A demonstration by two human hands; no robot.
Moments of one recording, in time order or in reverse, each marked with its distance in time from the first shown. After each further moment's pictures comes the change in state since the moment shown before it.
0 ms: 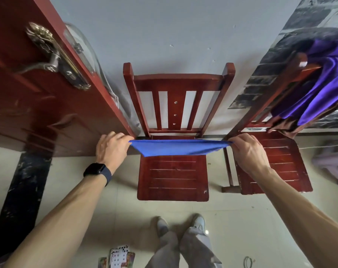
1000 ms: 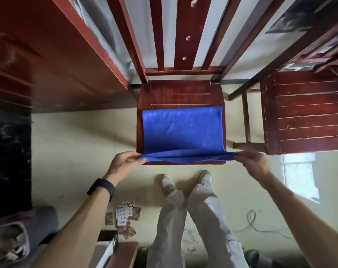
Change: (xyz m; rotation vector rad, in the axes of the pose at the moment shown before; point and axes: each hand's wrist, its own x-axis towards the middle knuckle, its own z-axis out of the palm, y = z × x) left_hand -0.143 -0.005 0.208 -1.037 -0.754 -0.807; right_hand -0.123 0.033 0.207 0.606 -0.508 0.814
